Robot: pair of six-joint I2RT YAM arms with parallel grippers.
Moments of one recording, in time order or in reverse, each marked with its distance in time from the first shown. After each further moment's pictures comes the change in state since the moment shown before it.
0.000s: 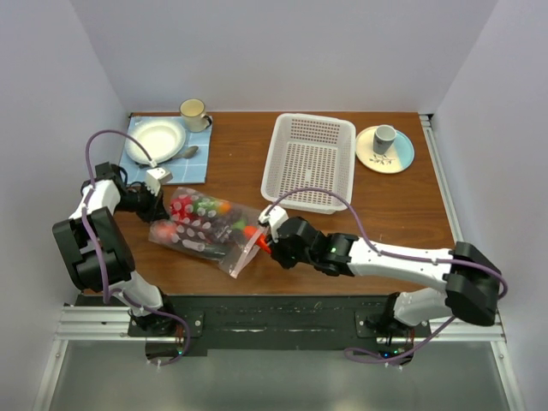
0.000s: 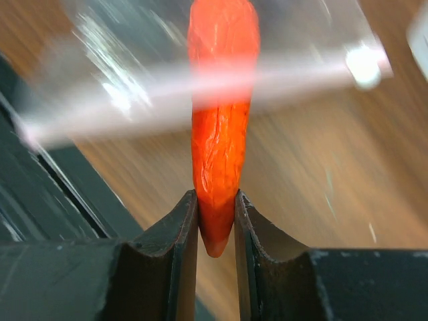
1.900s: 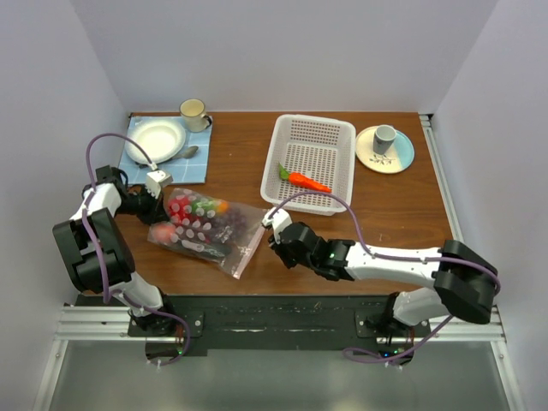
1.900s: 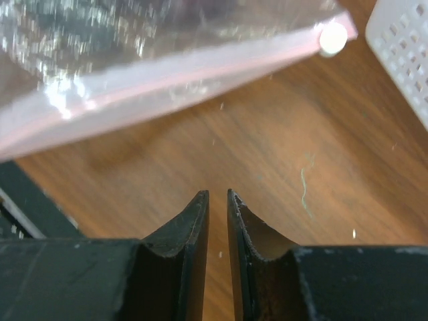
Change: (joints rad) left arm 0.006 -0.009 -0.044 0.052 -0.005 -0.005; right arm -0.003 0.022 -0.107 0.160 0.094 -0.019
